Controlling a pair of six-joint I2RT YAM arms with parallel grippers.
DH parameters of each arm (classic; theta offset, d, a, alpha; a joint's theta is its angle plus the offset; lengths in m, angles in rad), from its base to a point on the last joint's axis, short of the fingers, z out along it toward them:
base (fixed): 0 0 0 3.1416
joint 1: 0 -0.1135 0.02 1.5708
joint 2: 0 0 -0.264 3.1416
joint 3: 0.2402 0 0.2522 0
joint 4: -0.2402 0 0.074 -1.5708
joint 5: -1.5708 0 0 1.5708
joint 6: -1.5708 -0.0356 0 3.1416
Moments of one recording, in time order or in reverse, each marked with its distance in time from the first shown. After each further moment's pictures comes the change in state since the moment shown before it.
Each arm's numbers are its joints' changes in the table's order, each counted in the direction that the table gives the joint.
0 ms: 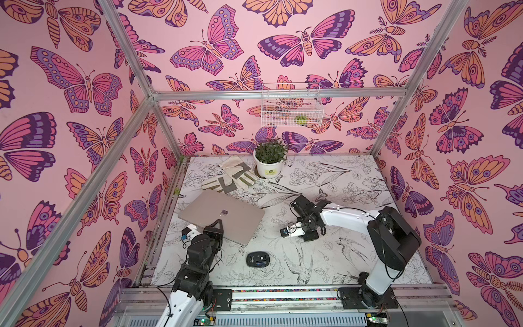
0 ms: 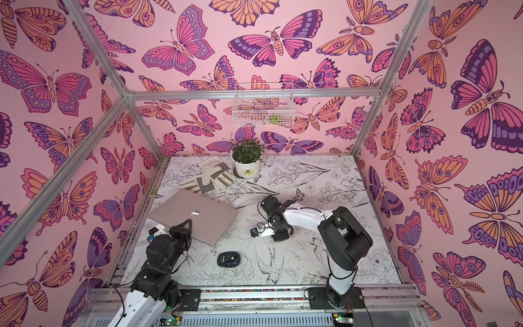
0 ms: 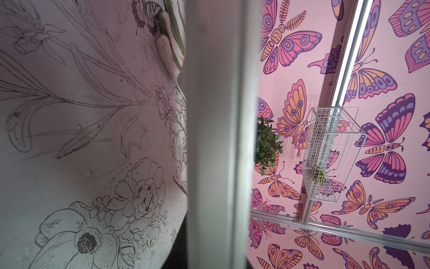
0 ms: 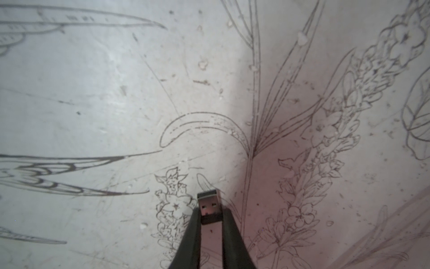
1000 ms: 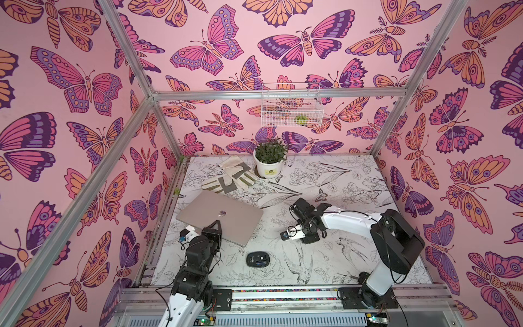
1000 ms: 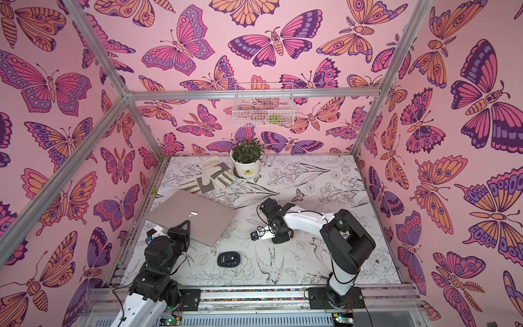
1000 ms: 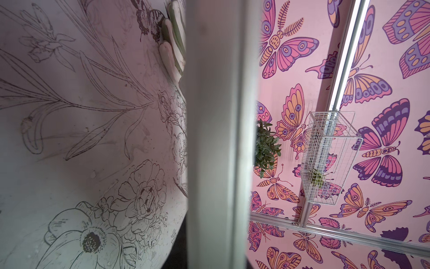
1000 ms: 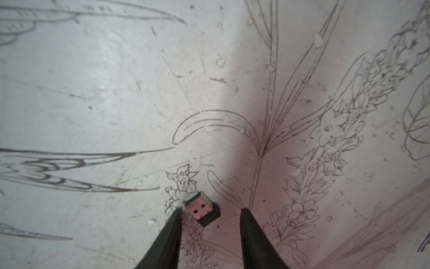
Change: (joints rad) left arm -0.024 -0.062 0.000 -0.053 -0.007 0.001; right arm -0.028 -0.023 -0.022 0.011 -0.053 0.011
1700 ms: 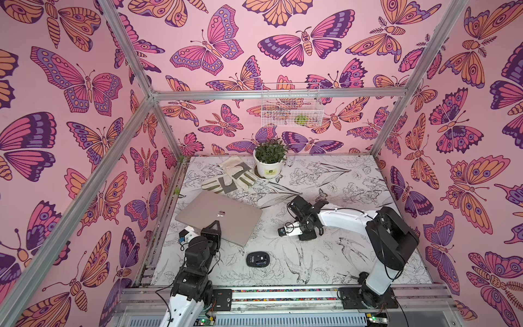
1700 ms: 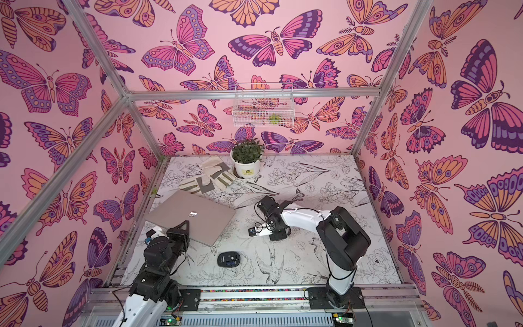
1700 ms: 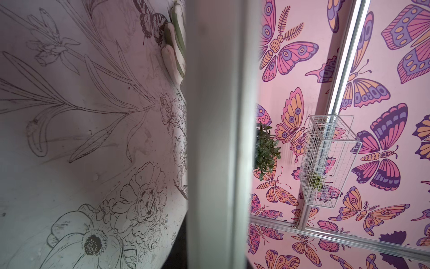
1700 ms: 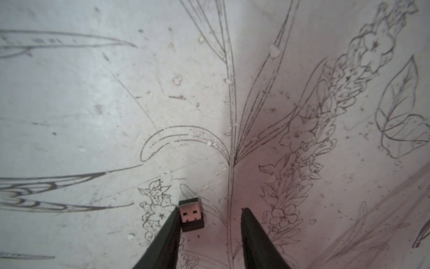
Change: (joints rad) left arm -0.021 -0.009 -0.010 0.000 -0.012 0.006; right arm 0.000 0.052 0.063 0.003 0.010 -0.080
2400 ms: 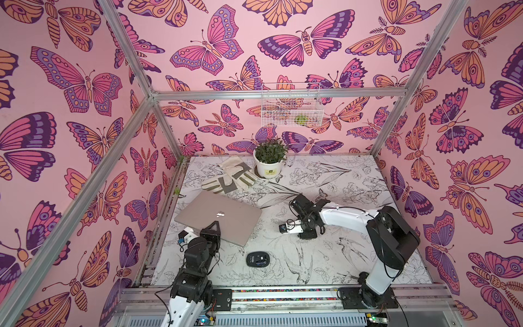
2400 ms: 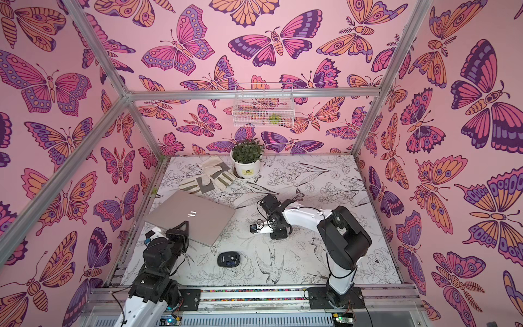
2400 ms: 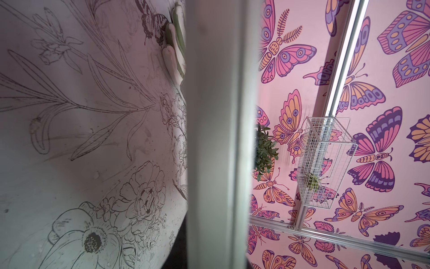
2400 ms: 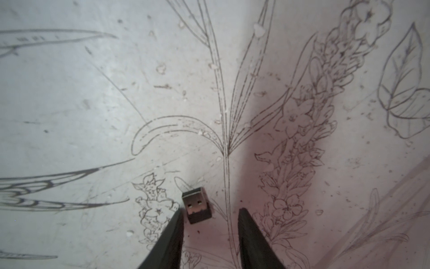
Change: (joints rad) left arm -0.006 -0.033 -0.002 -0.026 -0.004 0.013; right arm 0.032 -0.007 -0.011 -0.006 0.023 -0.033
